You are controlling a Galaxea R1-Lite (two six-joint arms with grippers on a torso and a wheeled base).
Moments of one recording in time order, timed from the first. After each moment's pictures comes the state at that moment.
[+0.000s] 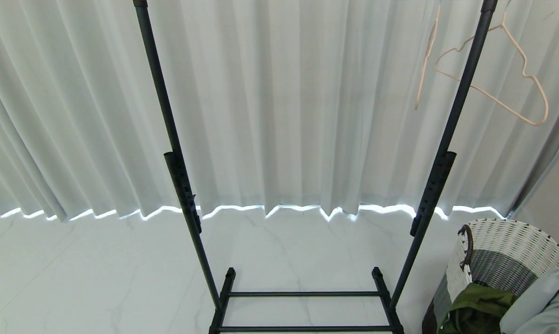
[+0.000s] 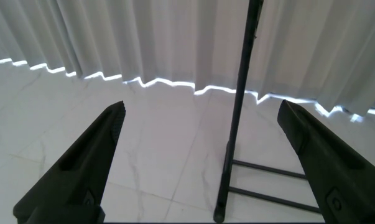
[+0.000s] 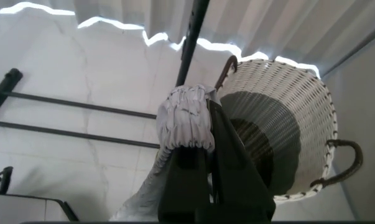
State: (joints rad) left arm 0.00 0.00 0.00 0.03 0.24 0.05; right arm -0.10 0.75 -0.30 -0.17 0.22 -0.19
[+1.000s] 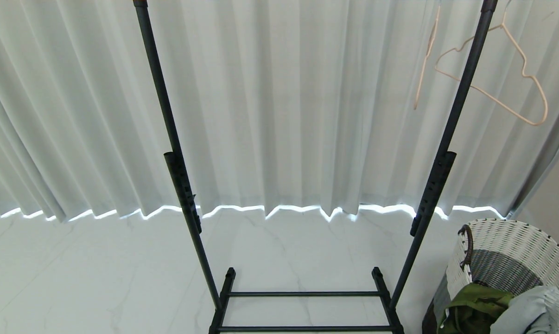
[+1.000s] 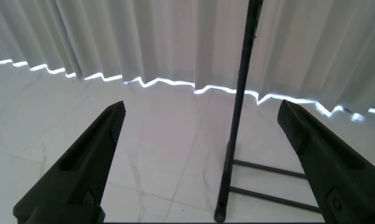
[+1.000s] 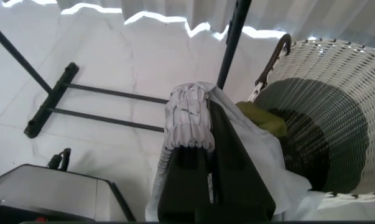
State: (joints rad) left arm 0.00 0.00 0.00 0.03 0.24 0.06; right arm -0.11 0.73 -0.17 -0.22 0.36 -0.09
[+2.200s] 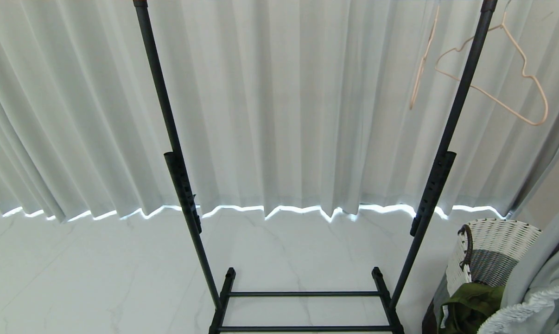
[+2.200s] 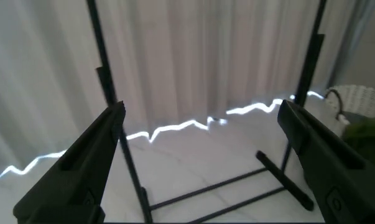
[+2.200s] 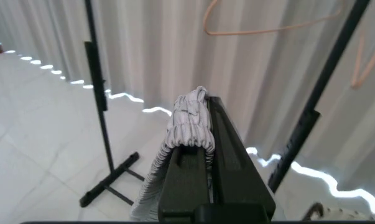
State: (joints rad) left arm -0.01 0.33 -0.44 0.01 -0.37 0.05; right arm 0.02 0.77 -0.69 -0.21 0.63 0.05
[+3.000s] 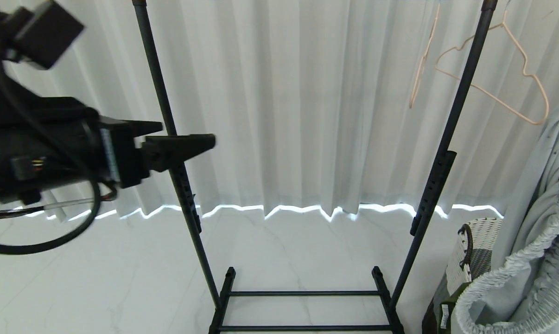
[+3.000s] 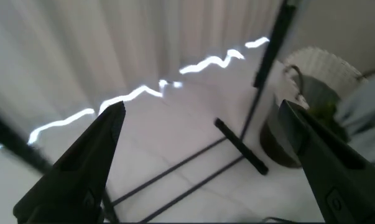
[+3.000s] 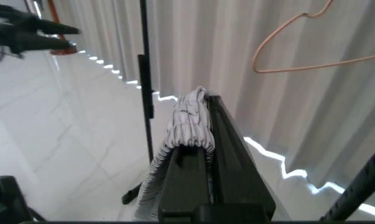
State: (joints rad) left arm -0.48 1.27 -1.08 0.01 -0.13 0.04; right arm 0.19 0.99 -0.92 -0.19 0.69 0.10
